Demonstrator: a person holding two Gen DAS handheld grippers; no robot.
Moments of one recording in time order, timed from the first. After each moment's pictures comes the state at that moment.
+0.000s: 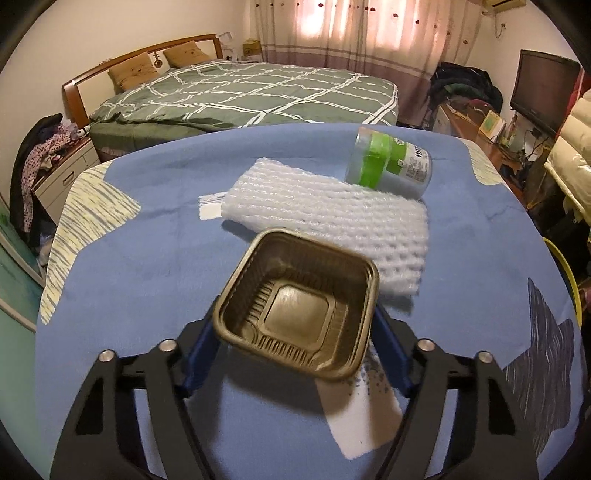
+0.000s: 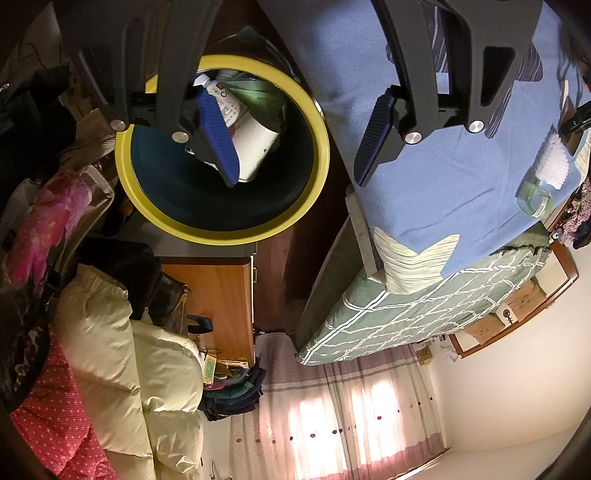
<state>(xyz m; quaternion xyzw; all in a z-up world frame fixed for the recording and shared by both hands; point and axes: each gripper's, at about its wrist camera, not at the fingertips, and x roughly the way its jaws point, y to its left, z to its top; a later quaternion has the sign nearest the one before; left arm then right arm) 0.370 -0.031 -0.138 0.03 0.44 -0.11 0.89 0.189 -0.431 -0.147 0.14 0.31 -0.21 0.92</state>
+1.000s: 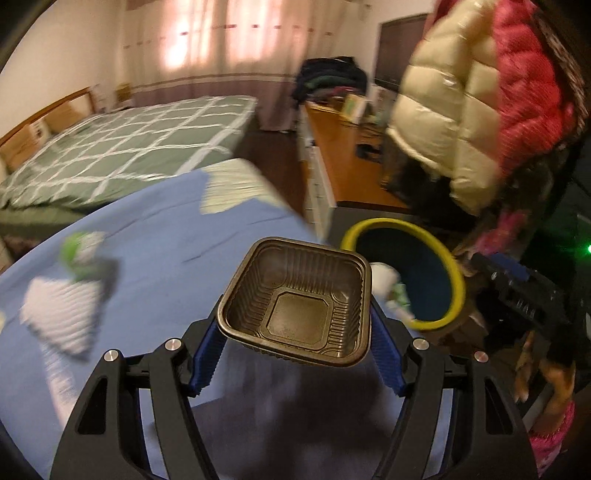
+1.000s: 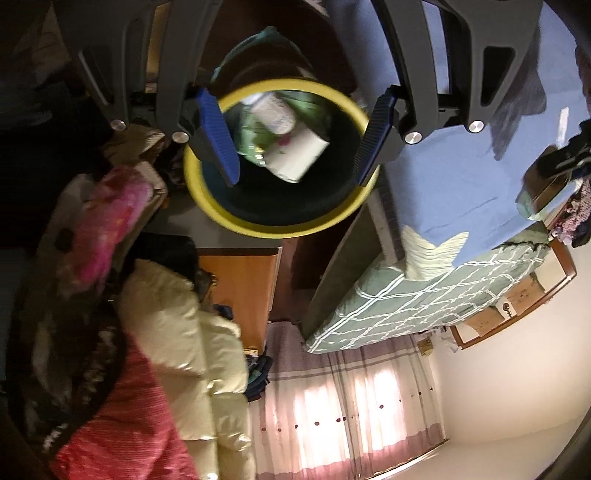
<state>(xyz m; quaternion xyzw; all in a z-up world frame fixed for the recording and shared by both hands) 0.259 -0.281 -0.053 0.08 0.38 -0.34 0.85 0.108 -0.476 -0.127 0.13 0.29 -0.22 0.92</state>
